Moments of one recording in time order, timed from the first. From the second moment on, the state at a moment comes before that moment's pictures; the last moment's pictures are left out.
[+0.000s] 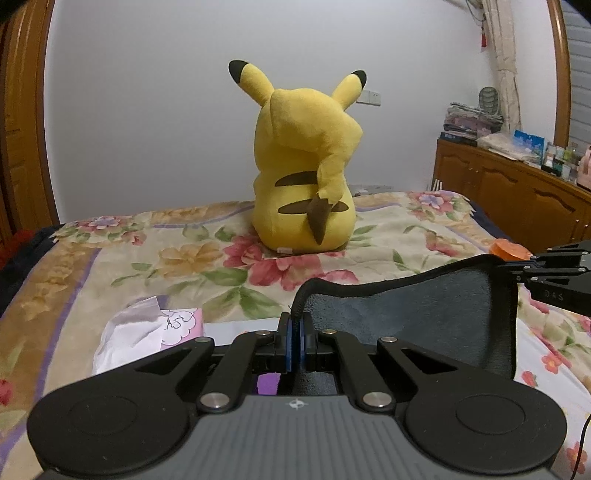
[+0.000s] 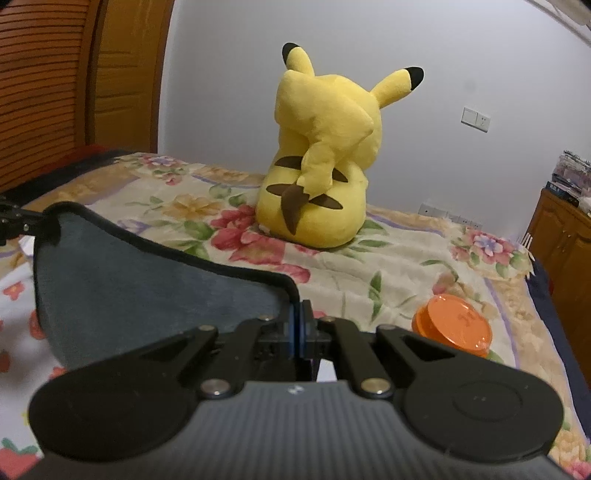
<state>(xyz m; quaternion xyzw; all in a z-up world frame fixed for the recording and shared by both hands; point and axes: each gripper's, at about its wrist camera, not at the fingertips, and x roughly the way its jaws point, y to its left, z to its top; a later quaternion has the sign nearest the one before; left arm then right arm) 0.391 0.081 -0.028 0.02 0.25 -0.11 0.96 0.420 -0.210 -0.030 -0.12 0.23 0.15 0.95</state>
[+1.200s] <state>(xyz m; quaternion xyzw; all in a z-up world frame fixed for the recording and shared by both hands) 0.473 0.086 -0.101 0.03 0.32 -0.09 0.94 0.487 -0.194 -0.098 -0.15 0.29 0.12 0.94</state>
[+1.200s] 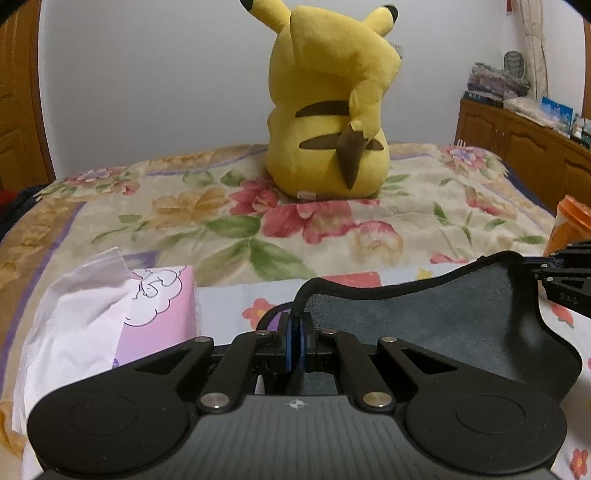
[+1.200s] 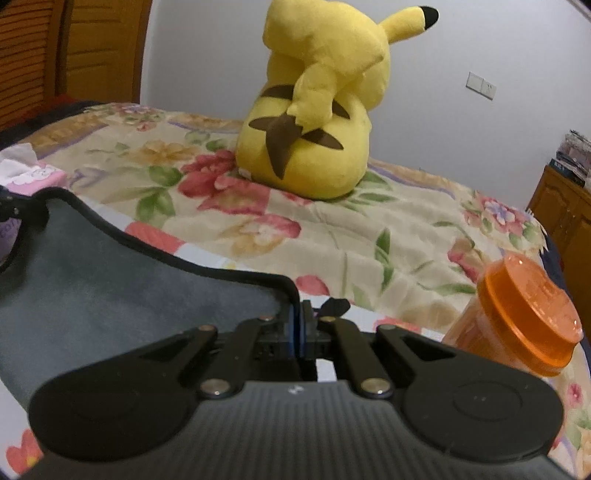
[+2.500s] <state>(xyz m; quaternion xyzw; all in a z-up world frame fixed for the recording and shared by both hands) 0.380 0.068 -0.020 0.06 0.30 -0.10 0.95 0.407 -0.201 -0.041 -0.08 0.29 0.11 0.95</state>
